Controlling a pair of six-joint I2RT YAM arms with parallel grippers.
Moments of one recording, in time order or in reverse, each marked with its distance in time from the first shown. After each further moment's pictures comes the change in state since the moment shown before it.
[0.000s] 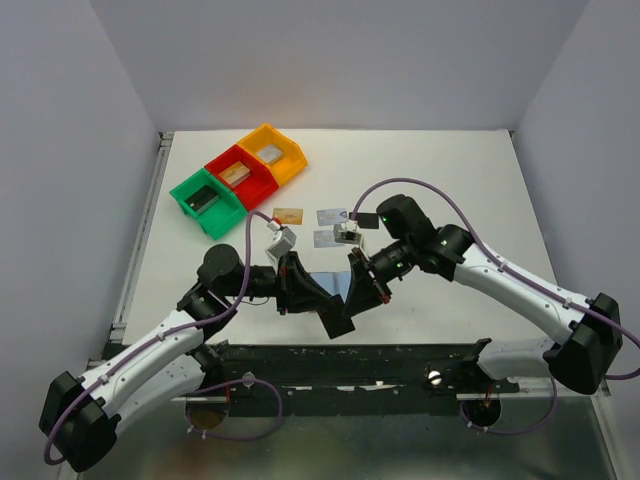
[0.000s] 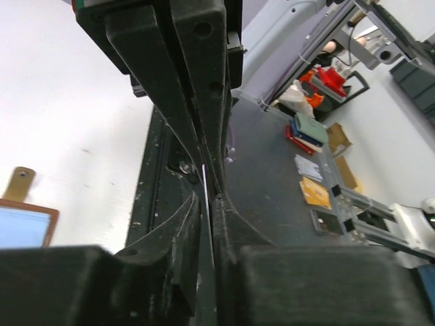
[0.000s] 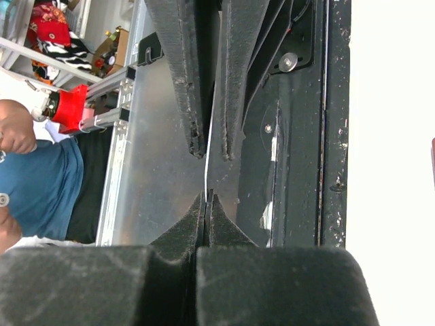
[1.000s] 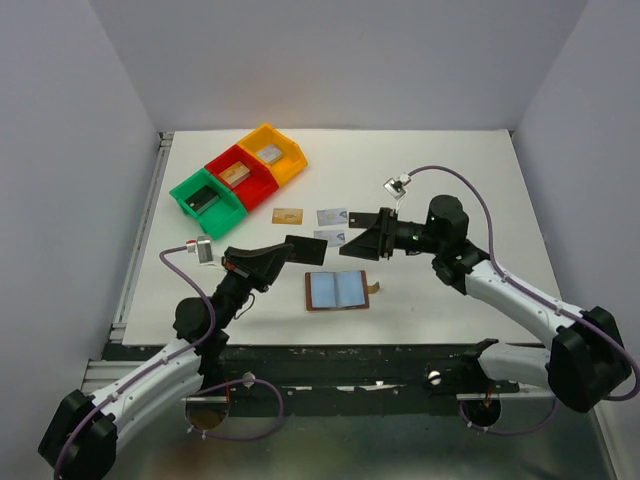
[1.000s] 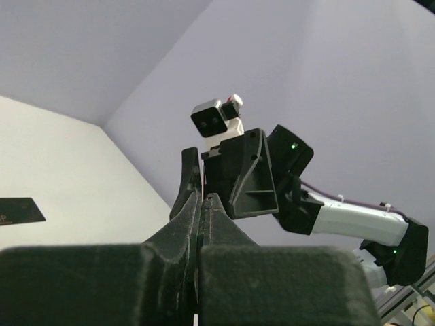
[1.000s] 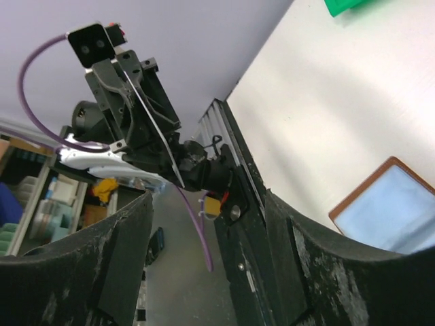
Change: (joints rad) left arm 0.050 -0.162 -0.394 0.640 -0.843 -0.313; right arm -0.259 -0.108 -0.360 0.925 0.281 0.819
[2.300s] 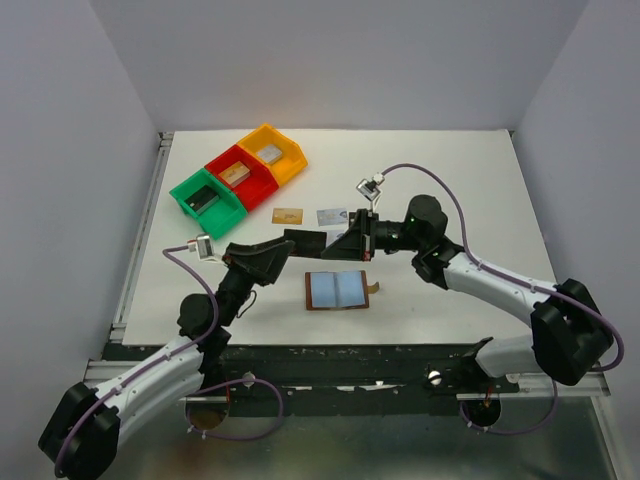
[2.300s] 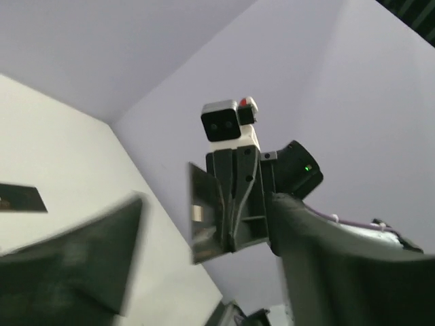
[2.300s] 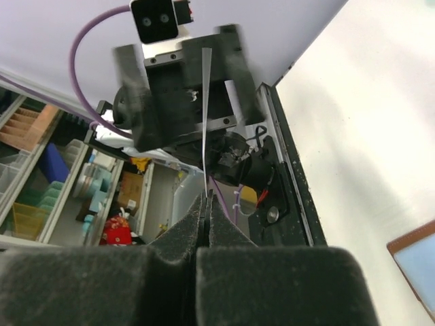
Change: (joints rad) left arm 0.001 0.072 0.001 0.070 -0.100 -0.098; right arm 0.115 0.195 0.046 0.313 -0.060 0.183
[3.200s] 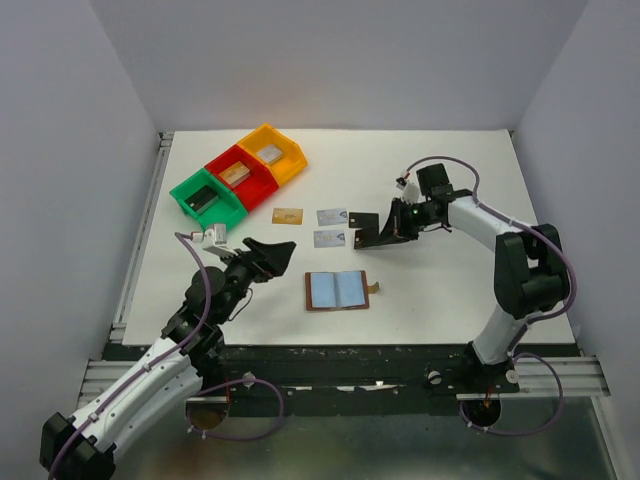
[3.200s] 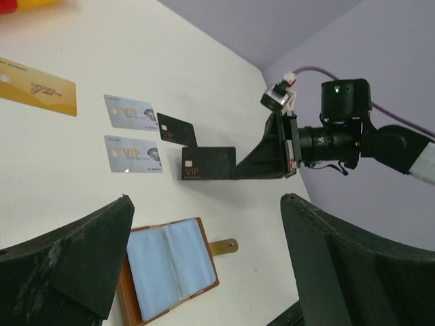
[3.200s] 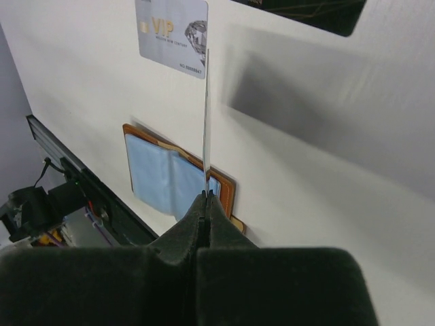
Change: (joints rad) left arm 0.007 -0.186 0.211 -0.901 -0.148 0.190; right arm -0.407 0.368 0.359 -1.103 0.237 -0.633
